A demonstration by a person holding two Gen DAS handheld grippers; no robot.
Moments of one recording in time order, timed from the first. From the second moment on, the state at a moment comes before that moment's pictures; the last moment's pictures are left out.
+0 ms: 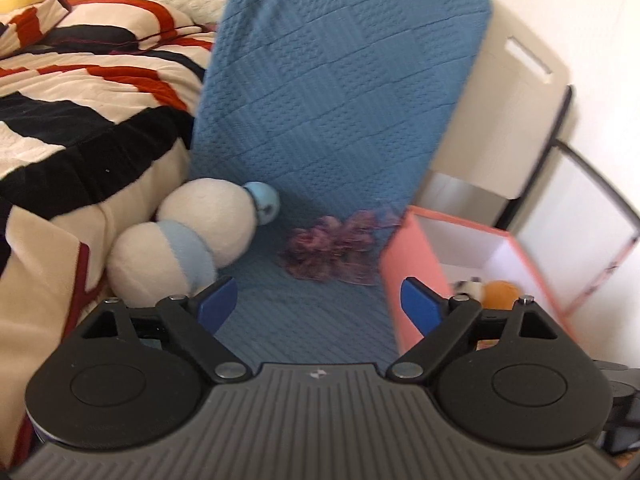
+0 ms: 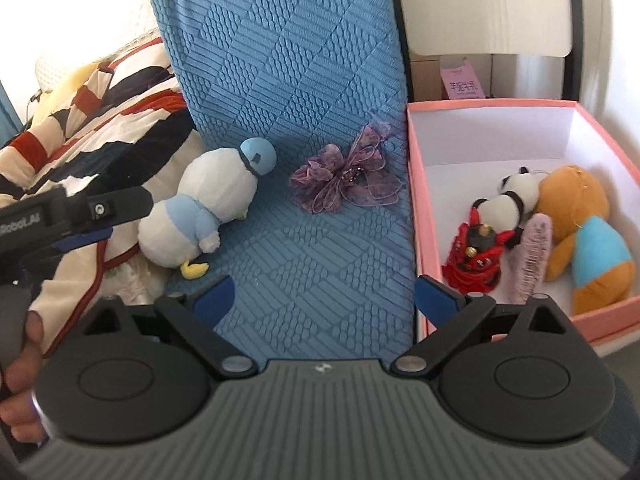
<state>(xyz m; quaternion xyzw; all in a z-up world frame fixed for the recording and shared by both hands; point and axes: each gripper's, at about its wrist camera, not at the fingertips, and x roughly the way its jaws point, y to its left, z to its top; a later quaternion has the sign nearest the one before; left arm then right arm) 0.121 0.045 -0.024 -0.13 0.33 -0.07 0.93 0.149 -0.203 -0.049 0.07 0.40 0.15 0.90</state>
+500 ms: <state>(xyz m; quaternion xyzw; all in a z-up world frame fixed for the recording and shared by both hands) 0.229 0.045 -0.087 0.08 0.36 0.09 0.93 0.232 -0.163 -0.111 0.07 0.39 0.17 0.90</state>
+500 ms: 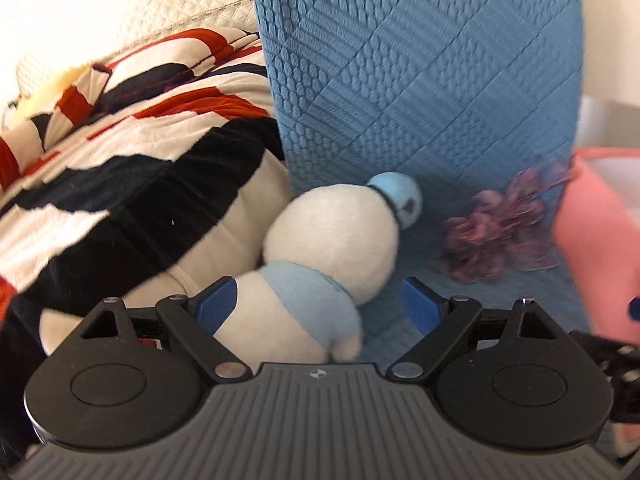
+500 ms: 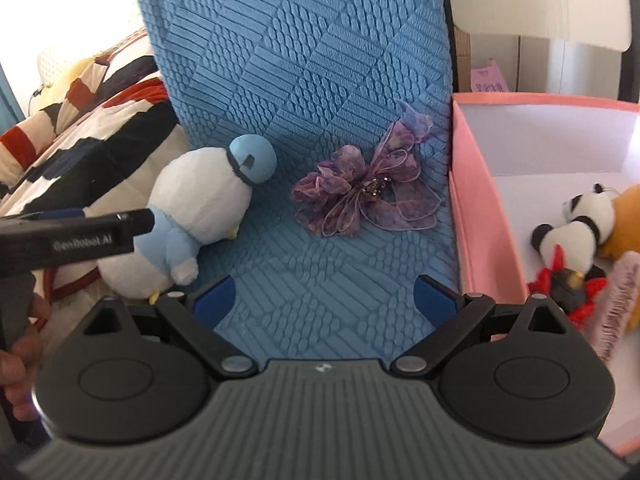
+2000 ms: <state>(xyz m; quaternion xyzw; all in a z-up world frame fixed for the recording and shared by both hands) 0.325 0.054 -0.185 0.29 0.45 0.07 0.84 0.413 -0.166 -0.174 0.12 0.47 0.13 0.87</state>
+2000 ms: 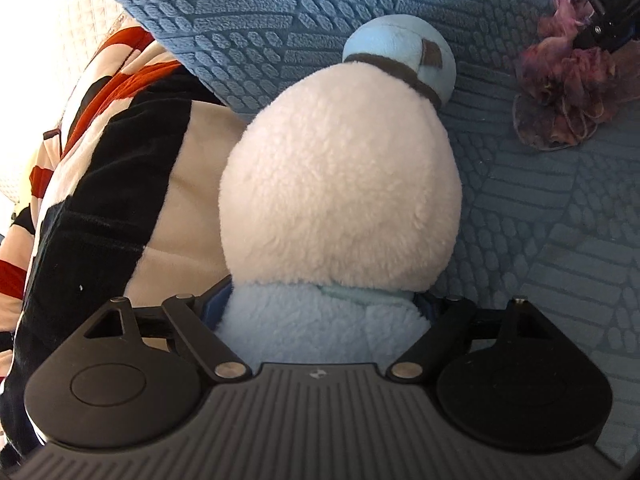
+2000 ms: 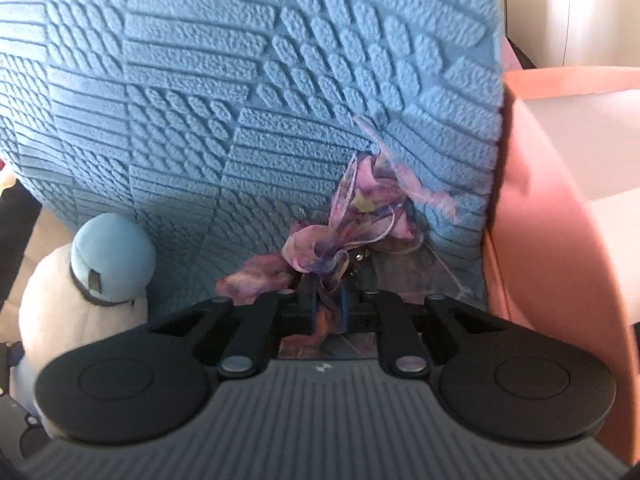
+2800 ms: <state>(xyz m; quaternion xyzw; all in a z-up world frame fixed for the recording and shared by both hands) 0.226 0.062 -0.122 -0.05 0.47 0.02 0.88 0.296 -0.188 -0.126 0.09 0.45 0.16 0.87</state>
